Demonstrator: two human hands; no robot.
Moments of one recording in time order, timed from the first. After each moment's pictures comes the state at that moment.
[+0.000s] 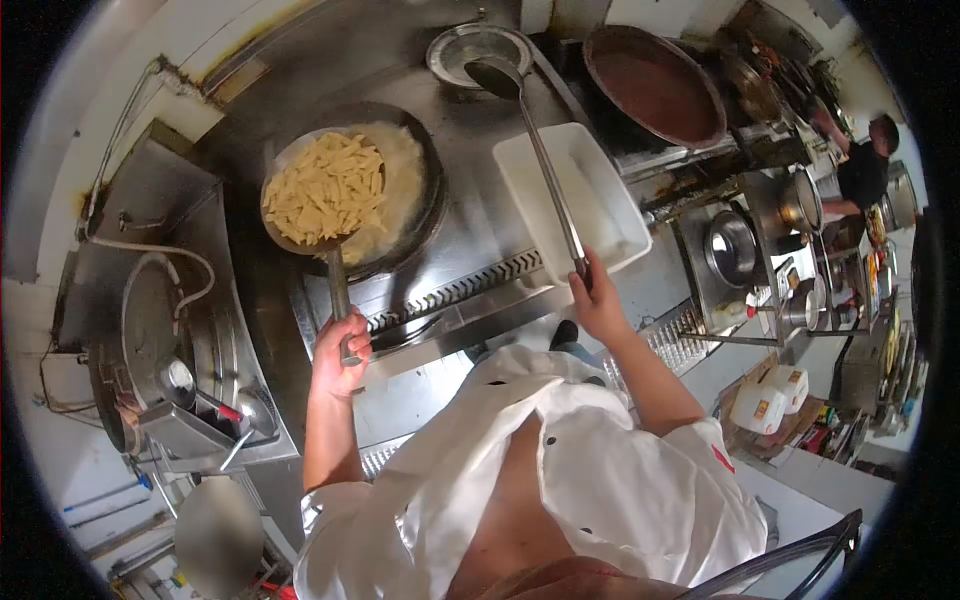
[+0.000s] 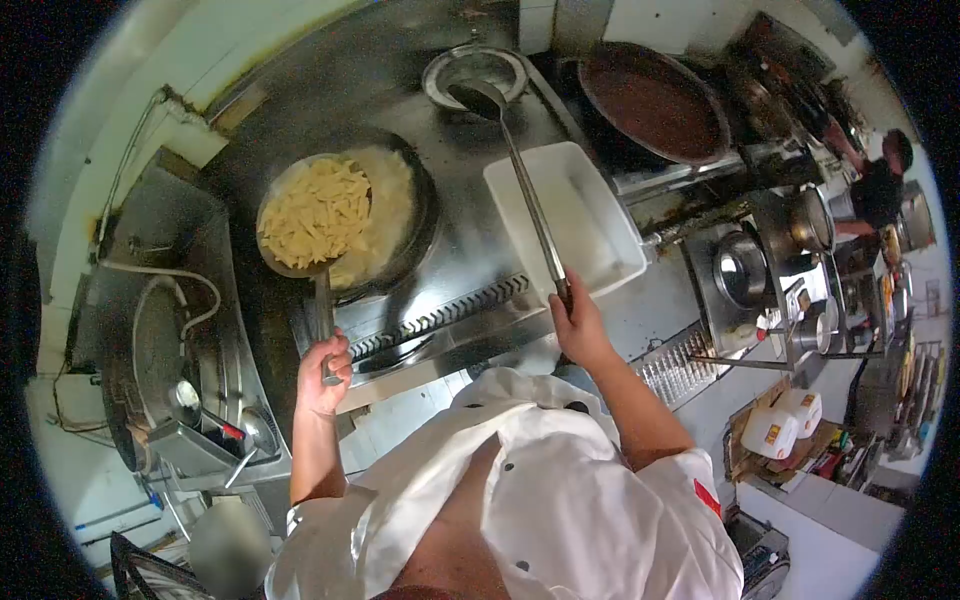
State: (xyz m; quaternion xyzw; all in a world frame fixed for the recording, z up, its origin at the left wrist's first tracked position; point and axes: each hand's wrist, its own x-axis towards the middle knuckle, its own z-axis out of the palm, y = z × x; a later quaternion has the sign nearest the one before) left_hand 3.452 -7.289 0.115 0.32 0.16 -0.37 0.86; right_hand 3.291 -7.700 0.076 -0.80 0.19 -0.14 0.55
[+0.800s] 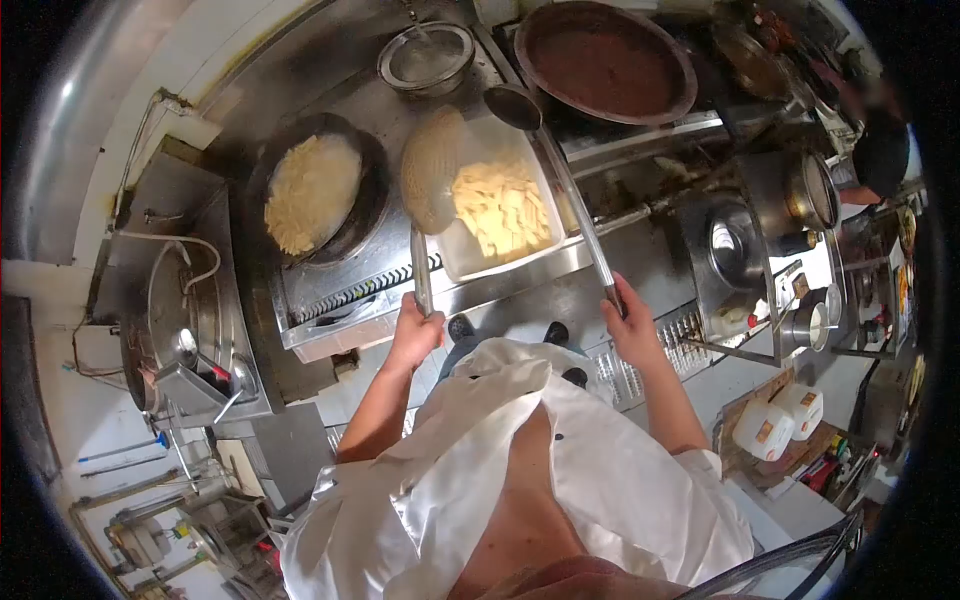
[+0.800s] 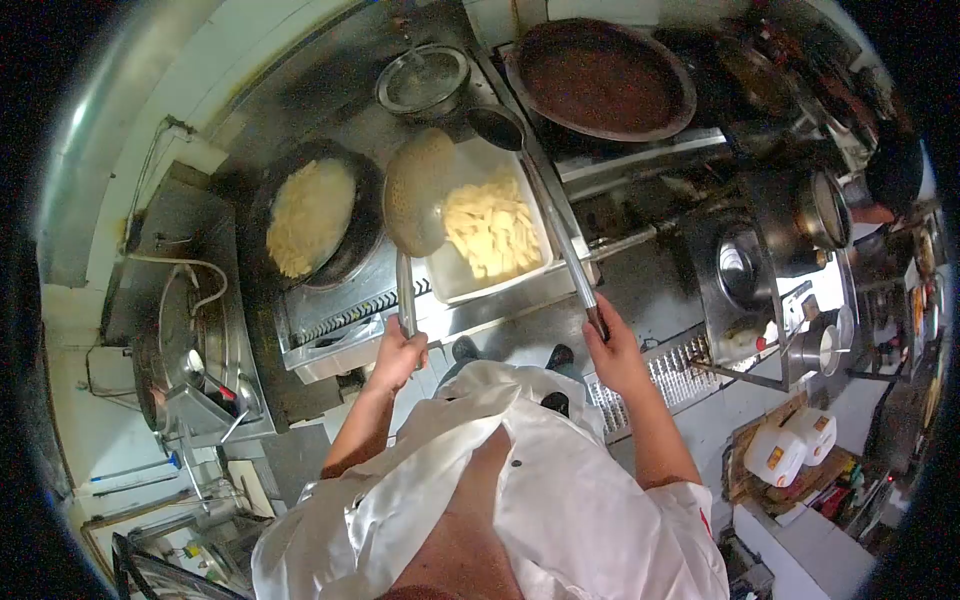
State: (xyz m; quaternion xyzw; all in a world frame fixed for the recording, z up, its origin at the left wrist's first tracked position) left_hand 3.295 -7.584 0.075 0.75 0.04 -0.30 0.59; right_hand 3.115 -7.919 0.086 -0.75 0.22 -0.05 0.63
